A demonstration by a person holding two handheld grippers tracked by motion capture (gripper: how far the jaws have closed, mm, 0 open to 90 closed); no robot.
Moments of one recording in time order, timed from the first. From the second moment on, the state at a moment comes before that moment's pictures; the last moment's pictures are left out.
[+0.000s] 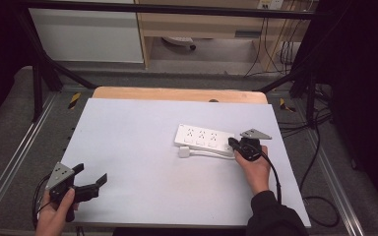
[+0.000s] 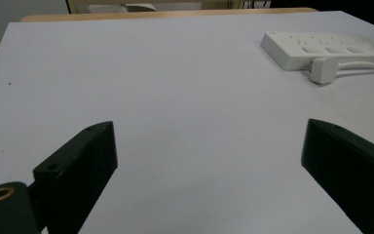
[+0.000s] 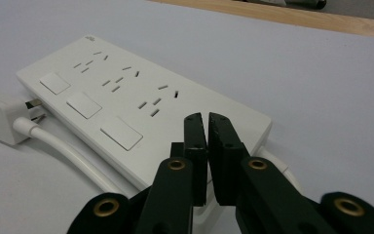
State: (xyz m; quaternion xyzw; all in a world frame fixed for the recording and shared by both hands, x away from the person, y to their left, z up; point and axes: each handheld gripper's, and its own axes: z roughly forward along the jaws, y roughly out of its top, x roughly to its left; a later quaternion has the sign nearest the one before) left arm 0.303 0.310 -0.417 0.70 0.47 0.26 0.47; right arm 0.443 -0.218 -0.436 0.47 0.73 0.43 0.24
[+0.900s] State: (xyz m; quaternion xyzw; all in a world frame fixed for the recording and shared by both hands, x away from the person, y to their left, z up) left arm 0.303 0.311 -0.417 0.70 0.48 0.26 0.47; right arm 0.443 -0.217 -0.433 0.47 0.72 0.45 0.24
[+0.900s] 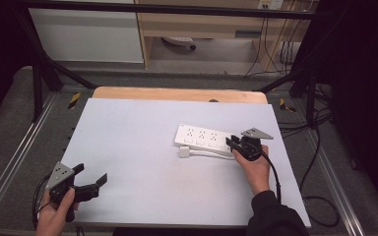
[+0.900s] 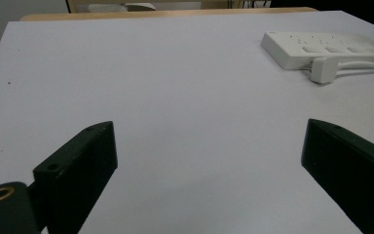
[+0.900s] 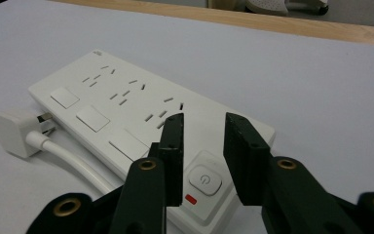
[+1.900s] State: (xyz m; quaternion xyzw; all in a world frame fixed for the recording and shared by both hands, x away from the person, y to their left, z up) left arm 0.303 0.311 -0.417 0.70 0.48 0.26 0.47; right arm 0.448 -0.215 -0.425 0.50 0.70 0.45 0.23
